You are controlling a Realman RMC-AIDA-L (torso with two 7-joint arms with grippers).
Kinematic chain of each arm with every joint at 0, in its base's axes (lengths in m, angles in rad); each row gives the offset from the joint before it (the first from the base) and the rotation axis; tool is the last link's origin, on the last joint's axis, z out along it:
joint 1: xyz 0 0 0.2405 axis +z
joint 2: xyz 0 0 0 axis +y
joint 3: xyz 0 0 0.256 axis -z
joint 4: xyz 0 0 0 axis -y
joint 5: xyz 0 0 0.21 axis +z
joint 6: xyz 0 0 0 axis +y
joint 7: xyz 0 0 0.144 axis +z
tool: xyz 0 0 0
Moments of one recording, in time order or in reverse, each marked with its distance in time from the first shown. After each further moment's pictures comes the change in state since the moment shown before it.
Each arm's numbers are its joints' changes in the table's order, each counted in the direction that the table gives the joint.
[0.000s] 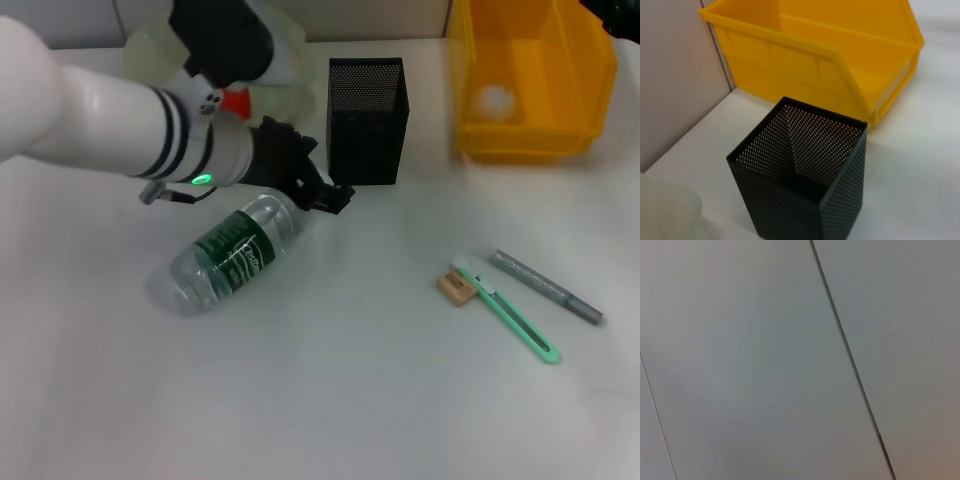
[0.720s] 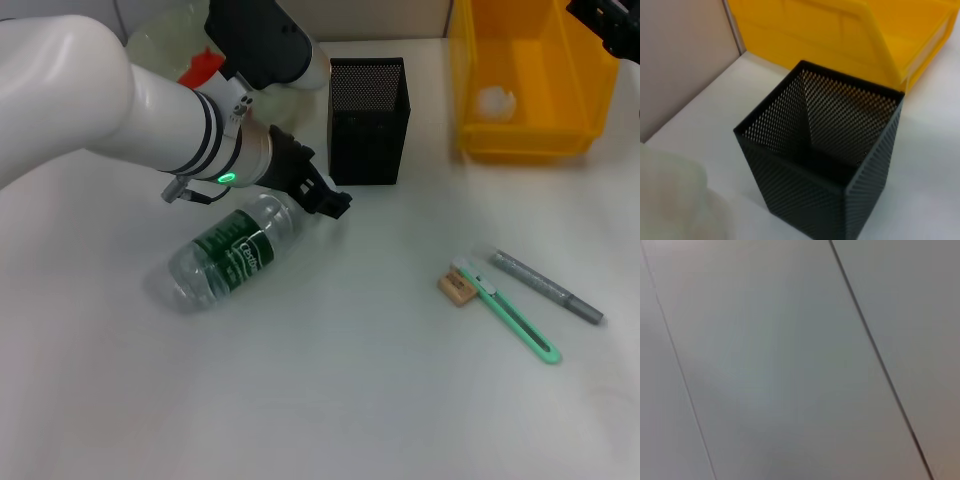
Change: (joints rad) left arm -0.149 -0.001 -0.070 0.197 0.067 -0.081 -0.151; right arm -0.029 0.004 -0.005 -0.029 0.004 -0.127 0.003
